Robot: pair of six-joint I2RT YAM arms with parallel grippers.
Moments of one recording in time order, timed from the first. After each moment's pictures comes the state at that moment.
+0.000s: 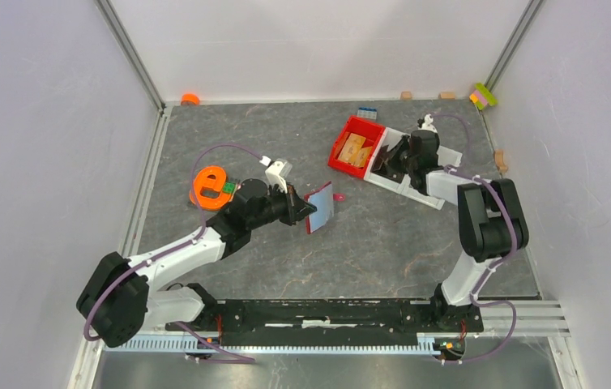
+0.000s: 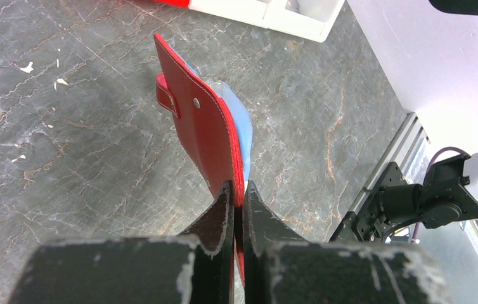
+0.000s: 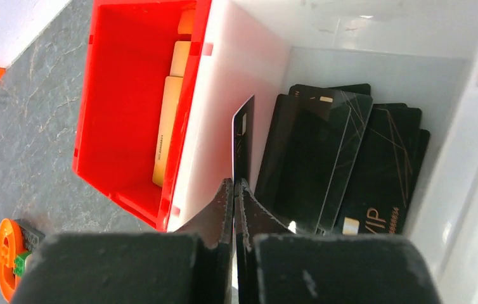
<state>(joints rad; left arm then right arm) -0.70 1.19 0.60 0.26 0.24 -0.54 0.14 1.72 0.90 0.30 -0.08 0.65</state>
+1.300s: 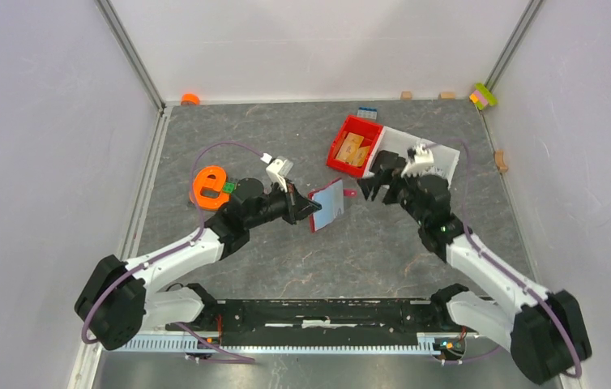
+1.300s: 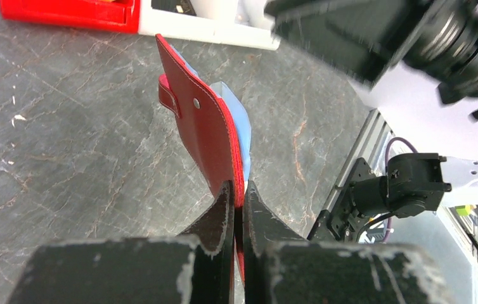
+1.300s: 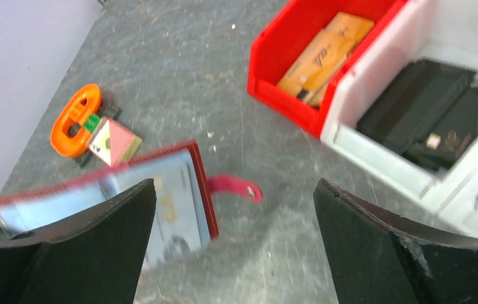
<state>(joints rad) -0.70 1.18 0.60 0.34 0.32 -0.54 0.41 1.08 0.61 0.22 -0.04 0.43</state>
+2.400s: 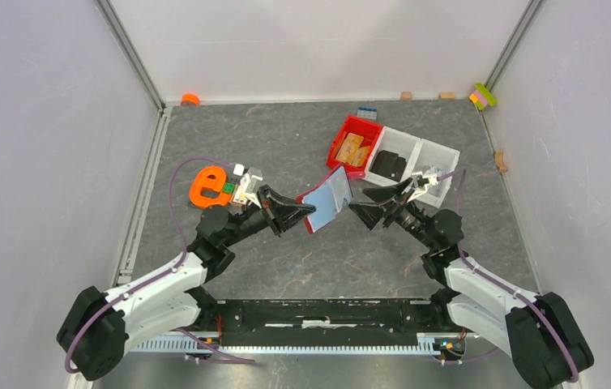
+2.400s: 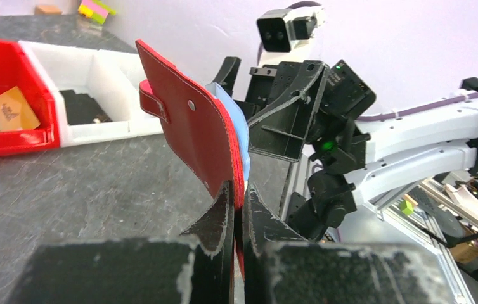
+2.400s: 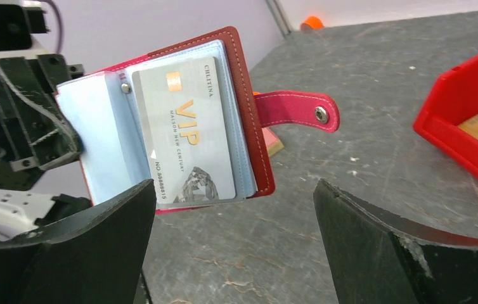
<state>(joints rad) -0.70 0.93 0.39 0.75 0.43 -0.59 0.41 0.95 0.20 0.94 -0.45 0.61</state>
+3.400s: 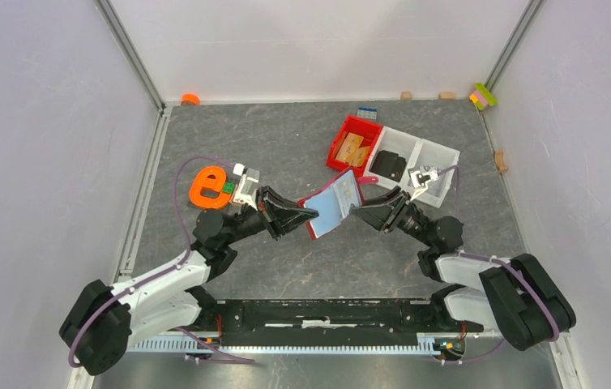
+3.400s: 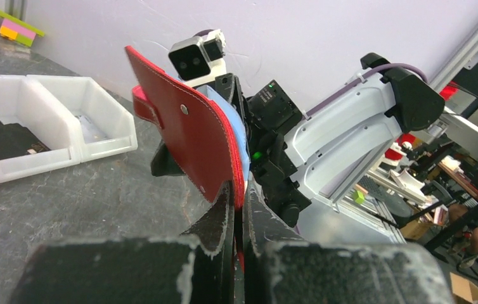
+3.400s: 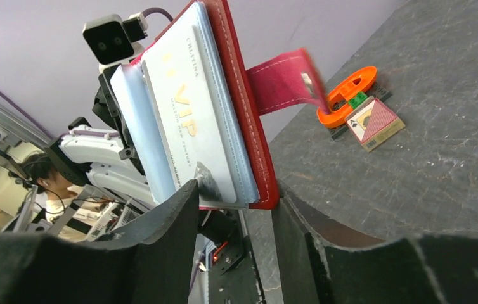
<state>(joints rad) -0.70 0.99 0.37 1.01 0.57 -0.71 0.38 1.21 0.15 1.46 -0.67 1.07</state>
